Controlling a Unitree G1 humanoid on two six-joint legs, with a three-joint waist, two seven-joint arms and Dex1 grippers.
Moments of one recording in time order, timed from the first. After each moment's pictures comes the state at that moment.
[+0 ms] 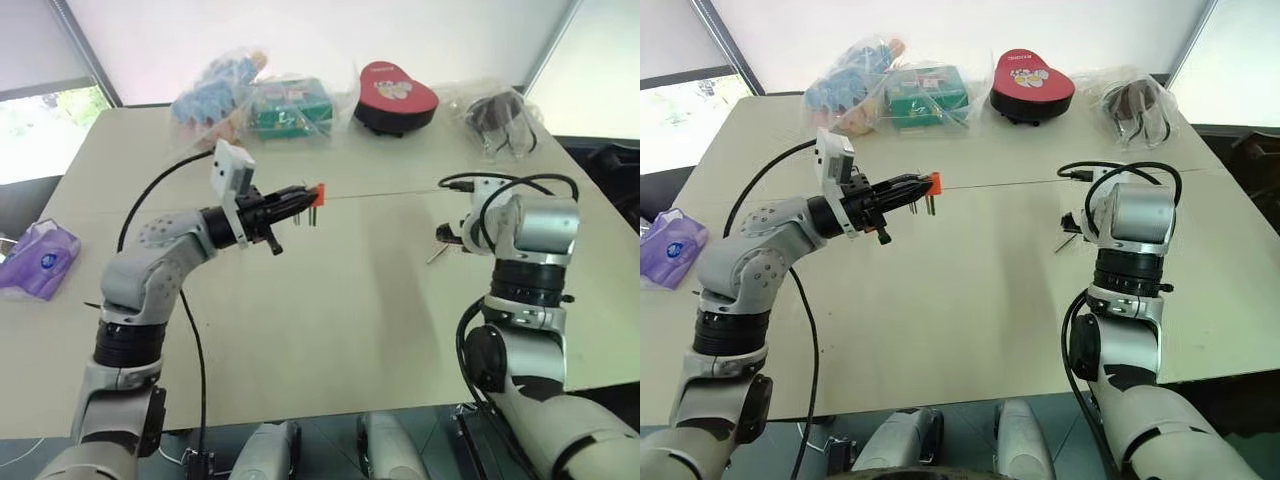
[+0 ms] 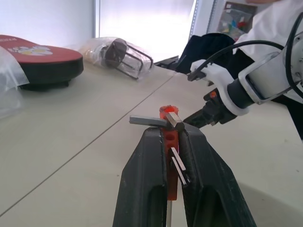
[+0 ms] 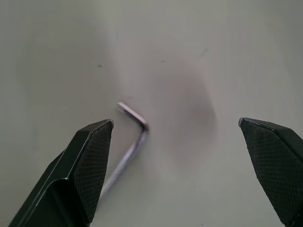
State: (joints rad) left arm -0.61 0.45 0.04 -0.17 -0.64 0.67 -0.76; right arm -0.94 -0.27 -0.37 0.13 -0.19 1.61 0.06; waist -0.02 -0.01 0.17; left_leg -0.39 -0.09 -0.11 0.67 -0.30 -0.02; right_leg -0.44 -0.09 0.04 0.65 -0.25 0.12
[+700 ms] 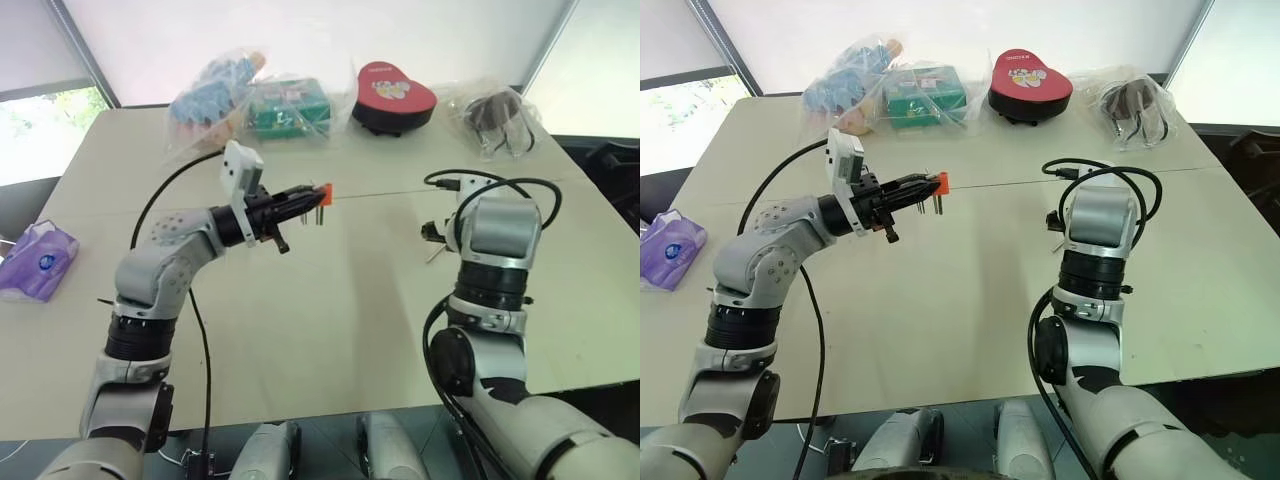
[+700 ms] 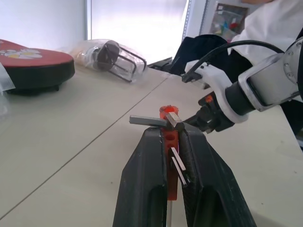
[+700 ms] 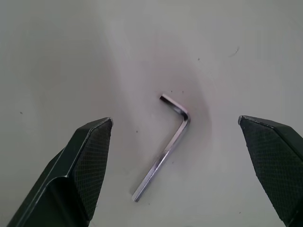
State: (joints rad) left arm -0.64 0.43 0.02 -0.12 -0.61 0.62 -0.79; right arm -0.96 -0.05 -0.37 0.03 -0.67 1.61 0.39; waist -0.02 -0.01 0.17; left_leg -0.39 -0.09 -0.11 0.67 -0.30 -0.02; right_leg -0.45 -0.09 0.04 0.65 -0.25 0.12
